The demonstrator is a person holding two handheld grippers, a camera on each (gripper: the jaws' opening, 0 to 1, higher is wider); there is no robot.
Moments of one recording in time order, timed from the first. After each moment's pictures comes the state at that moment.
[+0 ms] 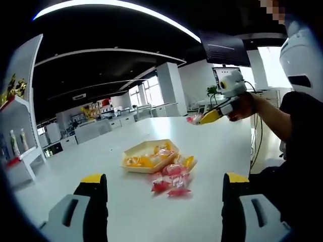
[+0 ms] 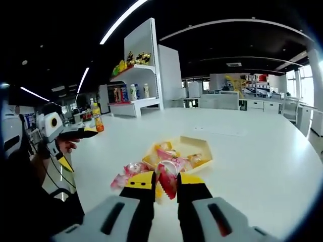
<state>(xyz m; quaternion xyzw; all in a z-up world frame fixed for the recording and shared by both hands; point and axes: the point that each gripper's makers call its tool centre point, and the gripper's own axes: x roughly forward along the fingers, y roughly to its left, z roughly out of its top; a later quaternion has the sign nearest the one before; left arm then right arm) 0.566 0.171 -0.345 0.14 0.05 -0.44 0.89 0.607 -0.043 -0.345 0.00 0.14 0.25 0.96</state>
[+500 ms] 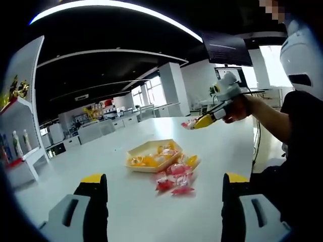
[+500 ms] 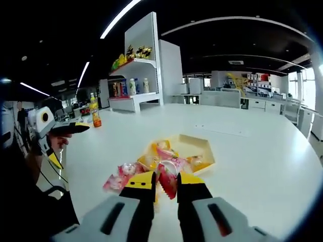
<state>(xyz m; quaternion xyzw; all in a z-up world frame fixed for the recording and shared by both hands) 0.567 0.179 -0.341 0.14 0.04 -0.43 0.89 0.631 -0.029 -0.351 -0.01 0.16 0.26 0.95</state>
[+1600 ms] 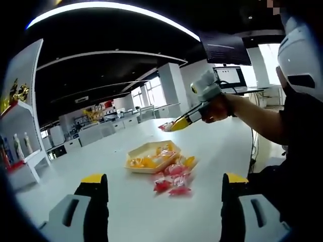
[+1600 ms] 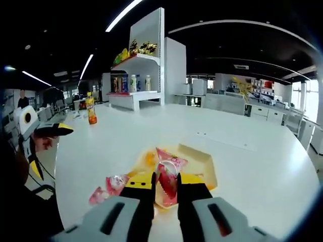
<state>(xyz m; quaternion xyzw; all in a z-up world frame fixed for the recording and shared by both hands) 0.555 0.178 -0.337 0.15 0.03 -0.43 0.89 0.680 -0.005 -0.344 -0.05 0.15 0.27 0.95</state>
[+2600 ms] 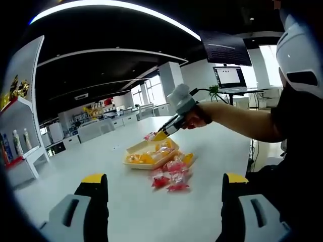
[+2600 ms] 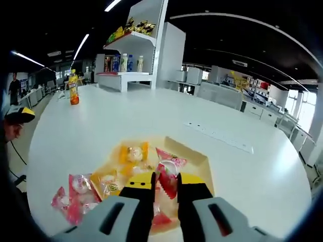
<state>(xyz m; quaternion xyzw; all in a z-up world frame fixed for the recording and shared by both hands) 0.553 0.182 -0.346 0.14 0.05 -0.43 0.89 0.749 0.011 -0.387 -0.13 0.19 0.22 0.95</state>
